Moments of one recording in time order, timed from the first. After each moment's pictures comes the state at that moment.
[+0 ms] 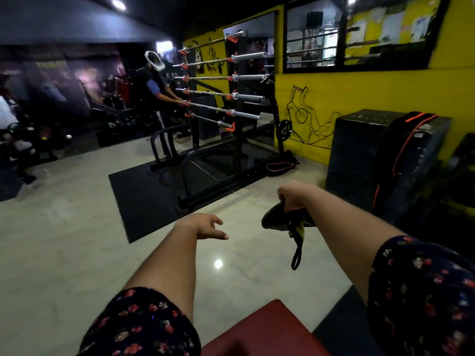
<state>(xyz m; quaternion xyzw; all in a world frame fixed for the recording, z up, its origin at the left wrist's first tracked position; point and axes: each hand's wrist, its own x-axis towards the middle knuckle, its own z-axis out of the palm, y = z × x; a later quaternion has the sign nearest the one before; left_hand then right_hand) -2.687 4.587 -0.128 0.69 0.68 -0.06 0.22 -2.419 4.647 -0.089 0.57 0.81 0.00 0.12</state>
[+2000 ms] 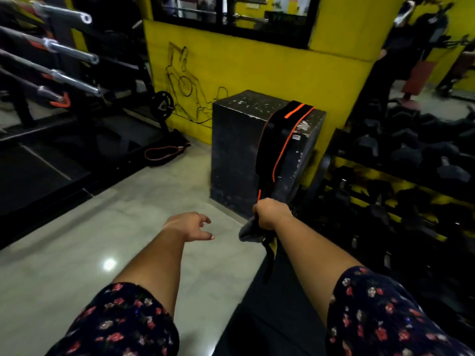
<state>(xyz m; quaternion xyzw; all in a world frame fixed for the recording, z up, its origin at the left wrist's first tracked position) -2.181 5.088 -0.232 0.83 0.52 -0.08 0.21 -1.951 5.036 -0.183 0.72 0.68 -0.07 0.14</state>
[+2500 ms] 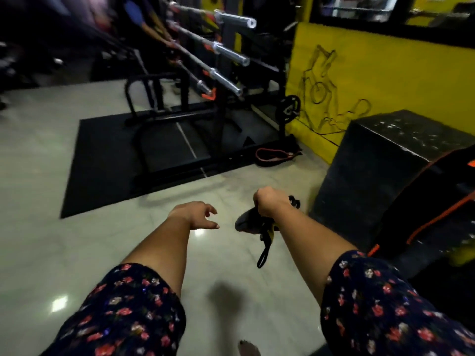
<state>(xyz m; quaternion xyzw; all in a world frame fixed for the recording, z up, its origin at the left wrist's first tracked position) -2.400 5.181 -0.230 0.67 0.71 -0.06 0.22 -2.186 5.258 -0.202 0.53 0.84 -0.05 0.12</state>
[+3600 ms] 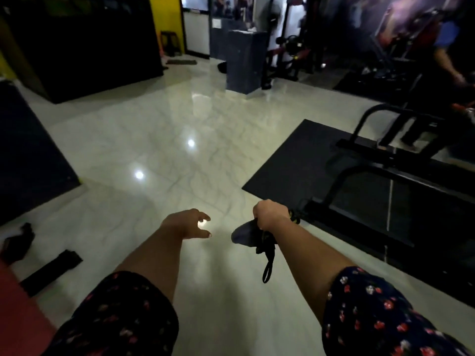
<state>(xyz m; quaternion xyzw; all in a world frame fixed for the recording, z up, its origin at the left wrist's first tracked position) -2.845 4.972 -0.269 0.20 0.94 0.11 0.24 -2.785 5.208 -0.223 0.05 0.98 0.03 0.16</state>
